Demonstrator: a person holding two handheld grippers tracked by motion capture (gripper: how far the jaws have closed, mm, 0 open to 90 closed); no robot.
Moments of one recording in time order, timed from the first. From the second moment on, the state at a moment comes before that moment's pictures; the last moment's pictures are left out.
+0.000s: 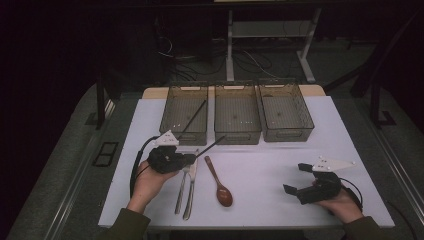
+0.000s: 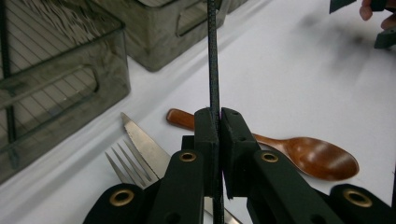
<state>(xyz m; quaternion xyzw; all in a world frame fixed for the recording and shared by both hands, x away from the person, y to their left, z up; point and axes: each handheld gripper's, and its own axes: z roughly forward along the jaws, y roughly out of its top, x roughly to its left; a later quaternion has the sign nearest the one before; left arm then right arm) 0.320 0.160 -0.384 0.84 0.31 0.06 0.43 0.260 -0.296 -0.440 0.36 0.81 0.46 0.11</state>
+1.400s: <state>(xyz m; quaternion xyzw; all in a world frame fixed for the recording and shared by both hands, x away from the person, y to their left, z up) 0.429 0.163 -0.318 0.81 0.37 0.12 0.44 0.260 -0.297 -0.441 0.36 0.80 0.46 0.11</state>
